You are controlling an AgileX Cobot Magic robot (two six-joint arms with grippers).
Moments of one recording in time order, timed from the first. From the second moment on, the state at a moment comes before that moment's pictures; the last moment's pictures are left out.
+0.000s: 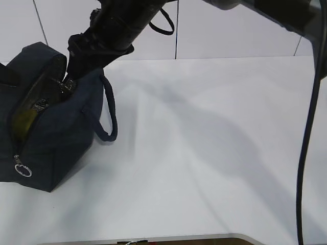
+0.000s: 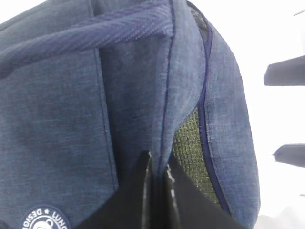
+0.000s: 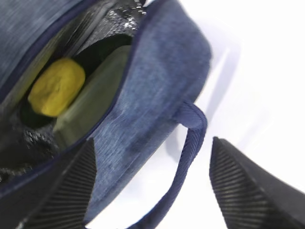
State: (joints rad) left arm 0.24 1.60 -1.11 -1.00 0.98 0.70; right arm 0.61 2.28 -2.32 0.45 1.11 -0.51
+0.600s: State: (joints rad) left arm 0.24 1.60 -1.11 -1.00 0.98 0.70; right arm 0.59 2.28 -2.32 0.35 1.13 0.11
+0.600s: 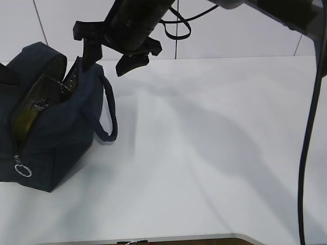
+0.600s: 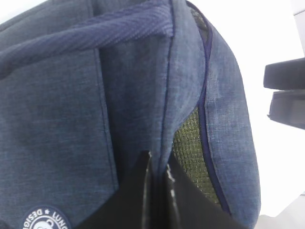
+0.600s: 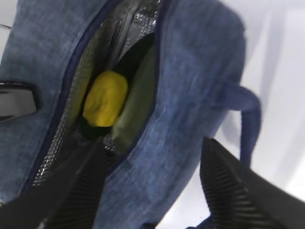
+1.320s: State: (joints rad) left arm 0.24 1.60 -1.11 -1.00 0.98 0.70; right arm 0.59 2.35 -2.32 0.48 1.15 0.14
